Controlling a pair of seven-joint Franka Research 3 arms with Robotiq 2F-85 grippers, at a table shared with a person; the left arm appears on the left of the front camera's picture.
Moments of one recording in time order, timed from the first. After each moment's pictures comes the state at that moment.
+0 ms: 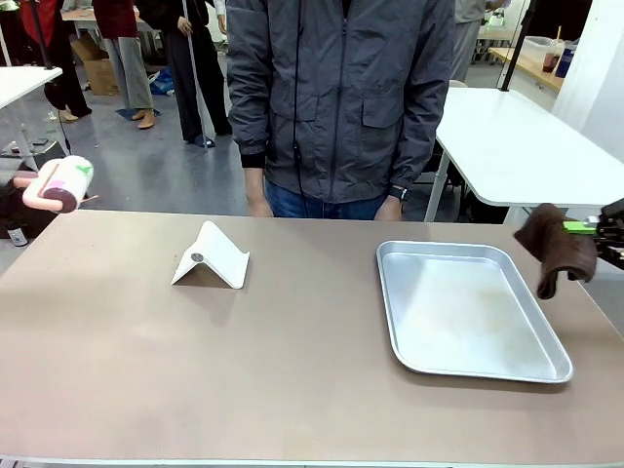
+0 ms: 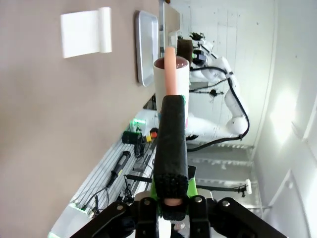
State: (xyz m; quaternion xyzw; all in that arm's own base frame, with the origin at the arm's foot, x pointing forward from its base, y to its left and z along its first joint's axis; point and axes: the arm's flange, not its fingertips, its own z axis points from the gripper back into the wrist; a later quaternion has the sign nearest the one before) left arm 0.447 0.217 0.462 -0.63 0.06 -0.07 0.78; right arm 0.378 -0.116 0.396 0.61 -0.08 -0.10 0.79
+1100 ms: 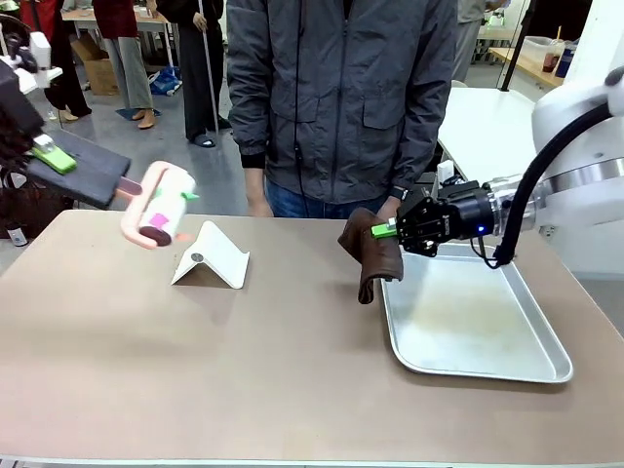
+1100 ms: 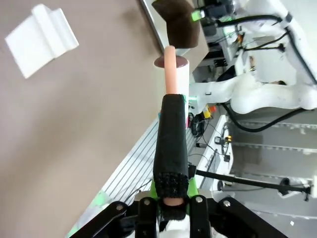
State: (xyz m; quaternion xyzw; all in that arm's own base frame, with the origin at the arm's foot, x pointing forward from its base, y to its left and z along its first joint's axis) left arm 0.416 0.019 0.541 -0.46 0.04 -0.23 0.86; right arm 0.445 0.146 0.360 0.59 -0.01 0.00 0.81
